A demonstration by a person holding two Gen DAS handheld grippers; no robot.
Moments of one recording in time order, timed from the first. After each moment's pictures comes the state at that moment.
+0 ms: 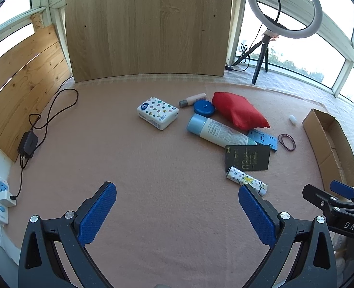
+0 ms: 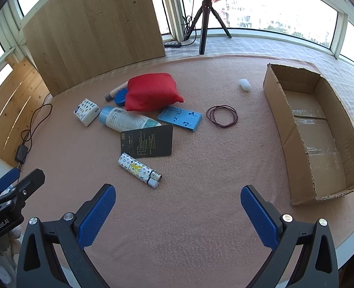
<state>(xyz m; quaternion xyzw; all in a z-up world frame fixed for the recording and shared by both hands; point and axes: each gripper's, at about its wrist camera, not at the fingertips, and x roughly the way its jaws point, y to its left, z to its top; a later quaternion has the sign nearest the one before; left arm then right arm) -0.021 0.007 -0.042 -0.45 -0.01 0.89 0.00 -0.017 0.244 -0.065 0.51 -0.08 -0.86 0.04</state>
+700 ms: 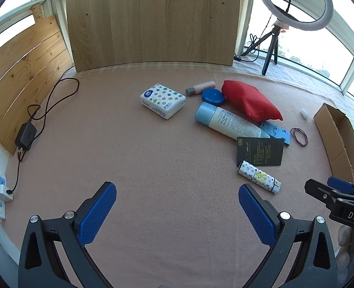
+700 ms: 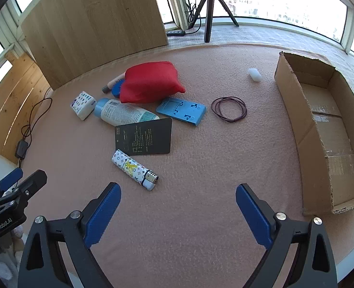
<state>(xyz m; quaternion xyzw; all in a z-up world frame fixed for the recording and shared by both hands) -0.034 0.003 -0.072 -0.47 -0.01 0.88 -0.01 -0.037 0.250 -0.090 0.53 -0.08 -0.84 0.06</state>
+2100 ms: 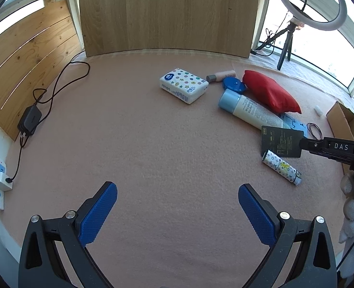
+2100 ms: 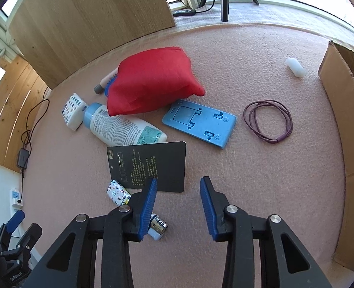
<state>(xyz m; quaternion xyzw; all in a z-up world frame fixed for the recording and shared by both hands) -0.031 -0.026 -0.095 -0.49 -0.02 0.87 -0.03 -0.112 0.241 -0.132 0.56 -0.12 -0.81 0.10</state>
